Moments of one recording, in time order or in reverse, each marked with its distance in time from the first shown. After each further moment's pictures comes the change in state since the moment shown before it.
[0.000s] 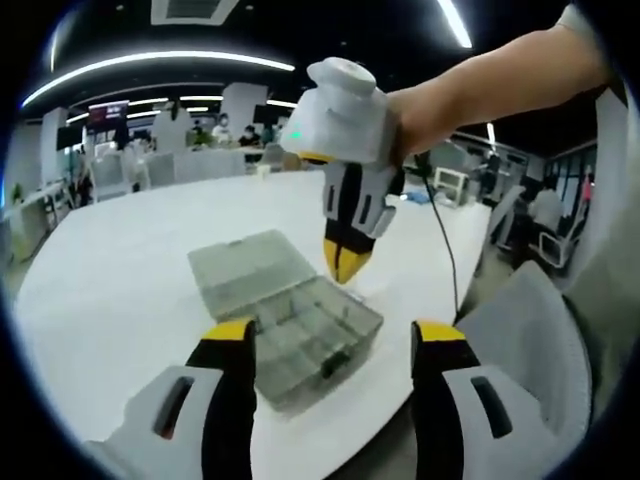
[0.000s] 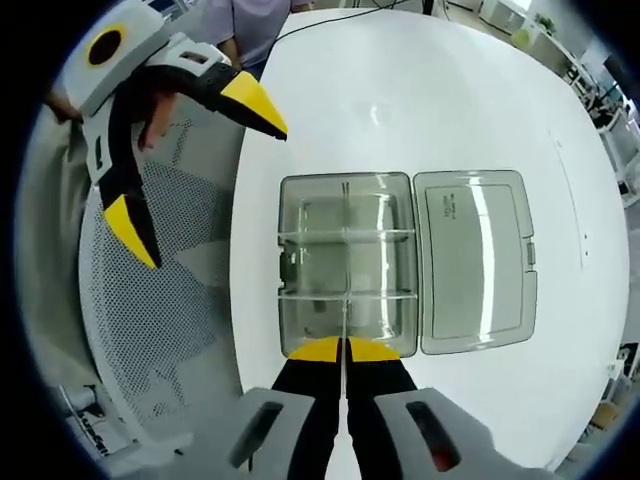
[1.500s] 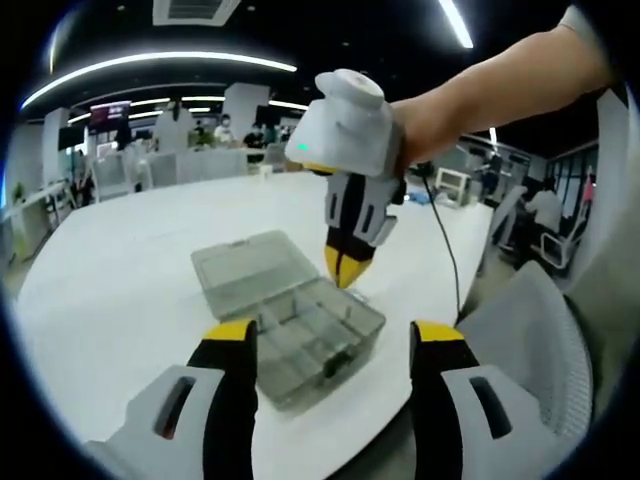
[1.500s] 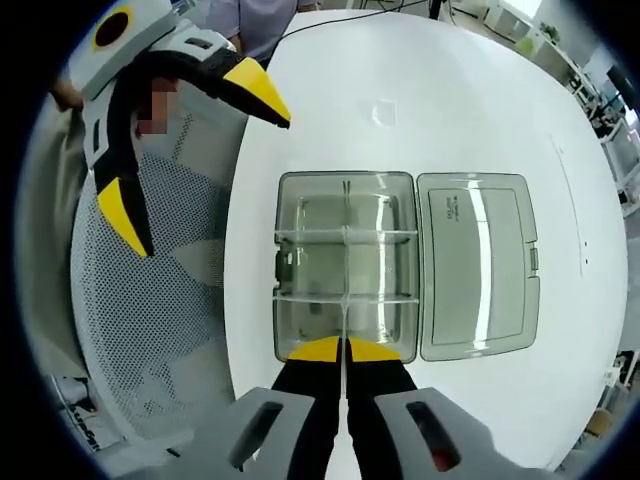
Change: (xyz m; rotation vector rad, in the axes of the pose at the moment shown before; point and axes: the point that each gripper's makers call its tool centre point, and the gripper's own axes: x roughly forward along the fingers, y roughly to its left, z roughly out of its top) left arm -0.001 0.002 0.000 0.001 -0.001 0.008; right arm 0.010 -0.004 0.000 -0.031 -0.010 -0.017
